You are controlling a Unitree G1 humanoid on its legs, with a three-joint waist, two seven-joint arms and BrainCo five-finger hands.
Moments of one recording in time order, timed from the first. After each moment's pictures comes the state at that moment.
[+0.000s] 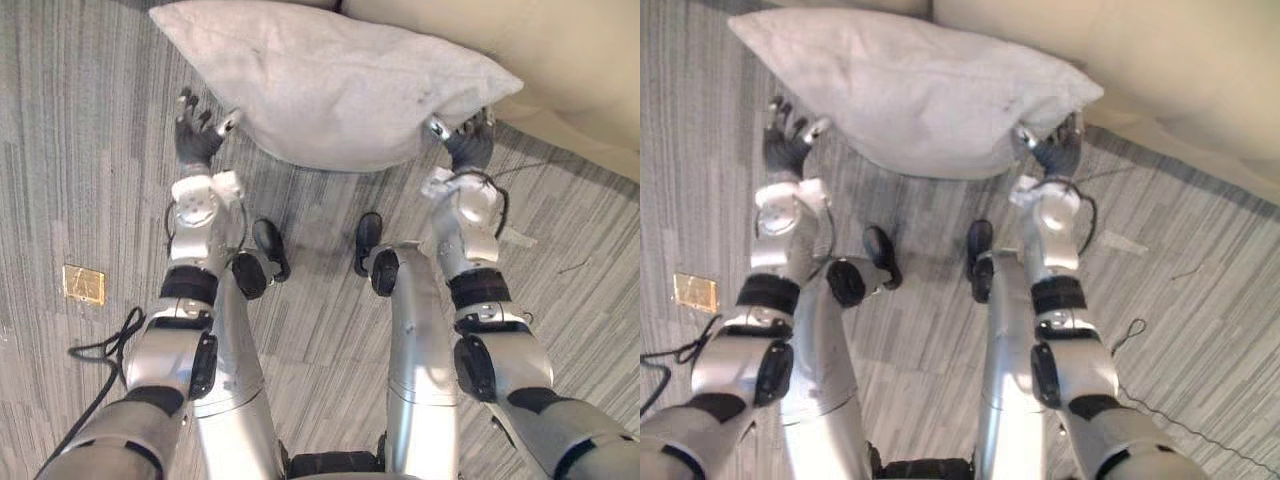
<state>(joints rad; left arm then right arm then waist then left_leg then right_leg) -1.01 0.28 0.01 0.72 -0.36 -0.20 0.30 -0.99 -0.13 -0.13 0.63 0.34 -0.15 -0.34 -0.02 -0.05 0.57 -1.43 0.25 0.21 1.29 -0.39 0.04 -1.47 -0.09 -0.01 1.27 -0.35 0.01</state>
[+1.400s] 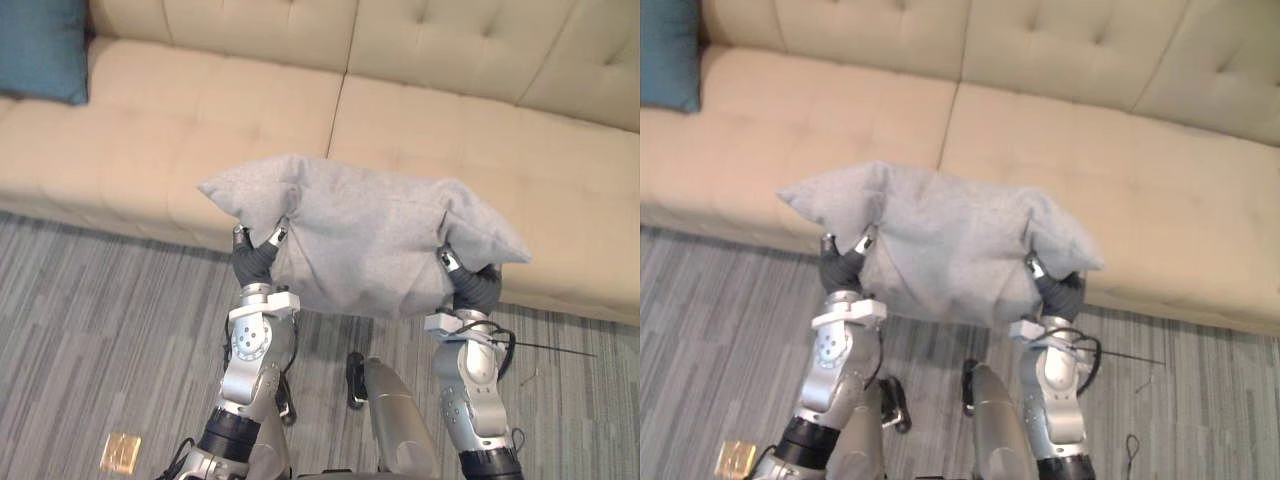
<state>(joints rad) -0.12 0.06 -0.24 -0.02 -0.36 -0.33 0.37 0.04 -0.05 0.08 -0.11 0.31 -0.30 -0.28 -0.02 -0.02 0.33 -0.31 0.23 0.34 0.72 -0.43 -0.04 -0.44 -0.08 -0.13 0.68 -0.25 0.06</state>
